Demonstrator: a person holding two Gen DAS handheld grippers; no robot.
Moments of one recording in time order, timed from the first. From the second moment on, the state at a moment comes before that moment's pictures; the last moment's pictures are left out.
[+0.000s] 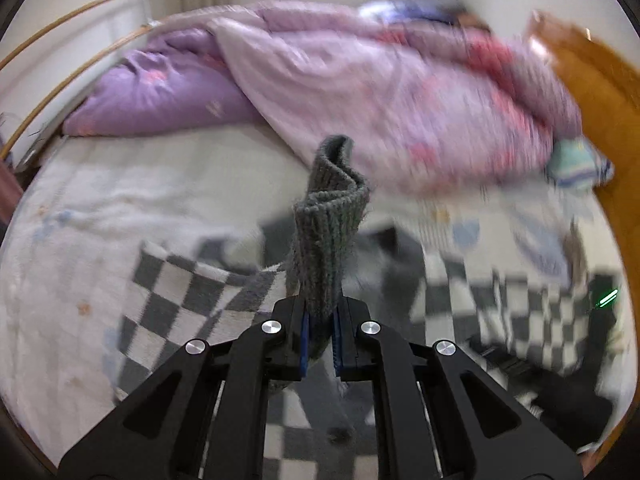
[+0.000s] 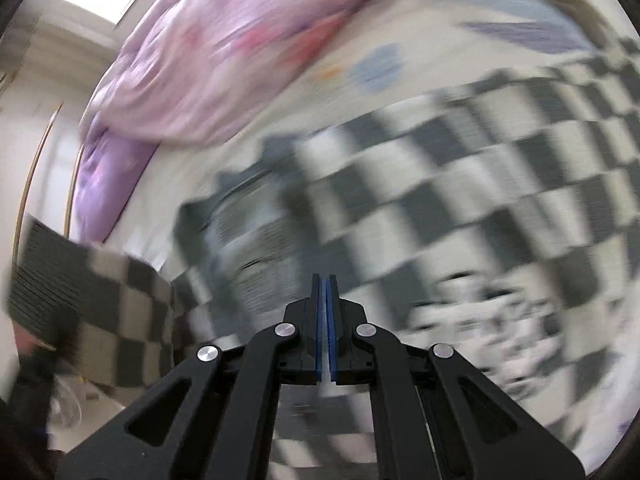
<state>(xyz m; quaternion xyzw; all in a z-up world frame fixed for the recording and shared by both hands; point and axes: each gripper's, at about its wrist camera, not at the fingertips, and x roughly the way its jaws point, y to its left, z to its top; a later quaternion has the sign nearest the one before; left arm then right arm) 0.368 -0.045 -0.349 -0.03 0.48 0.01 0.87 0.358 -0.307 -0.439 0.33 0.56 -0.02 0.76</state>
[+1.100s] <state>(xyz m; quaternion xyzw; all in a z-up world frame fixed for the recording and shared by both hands) 0.311 0.195 -0.488 -0.05 0.65 0.19 0.73 0.364 -0.198 -0.508 0.12 0.72 -0.01 0.69</state>
